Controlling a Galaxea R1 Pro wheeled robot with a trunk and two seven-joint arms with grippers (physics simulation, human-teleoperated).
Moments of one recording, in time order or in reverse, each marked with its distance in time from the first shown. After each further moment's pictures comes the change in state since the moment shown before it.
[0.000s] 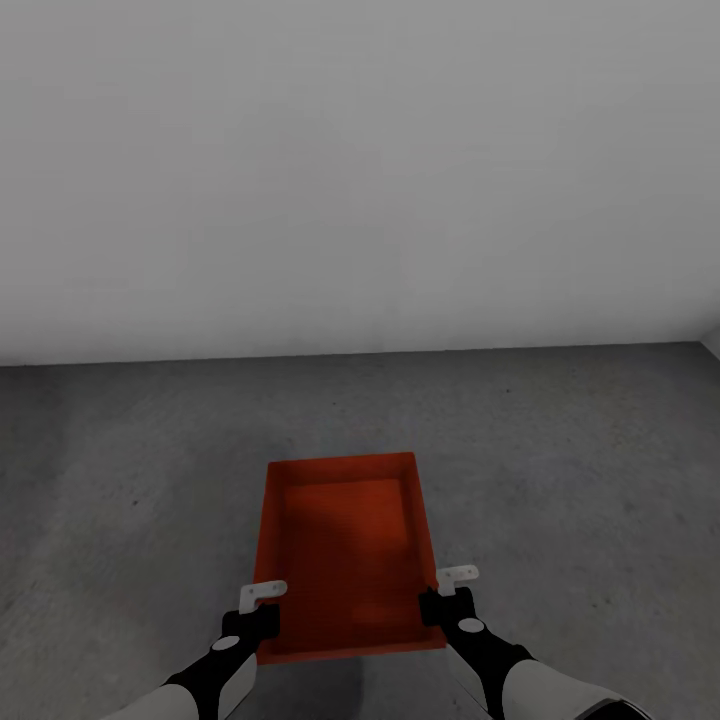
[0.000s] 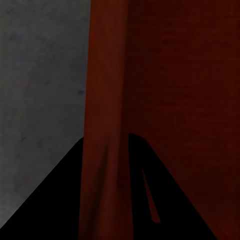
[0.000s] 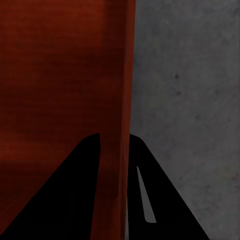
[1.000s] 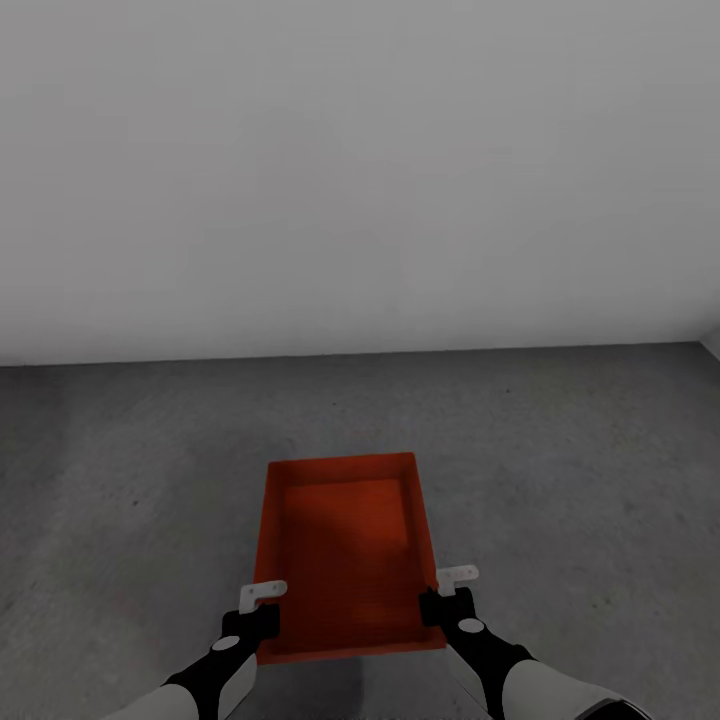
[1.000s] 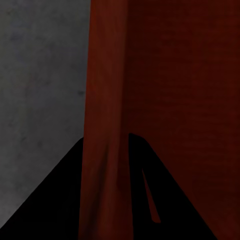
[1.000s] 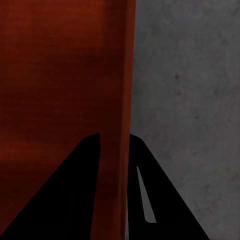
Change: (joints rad) left arm 0.000 0.000 0.000 0.000 0.000 0.000 0.000; right arm 0.000 0.000 0.000 0.000 -0.001 0.000 0.000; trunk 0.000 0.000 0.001
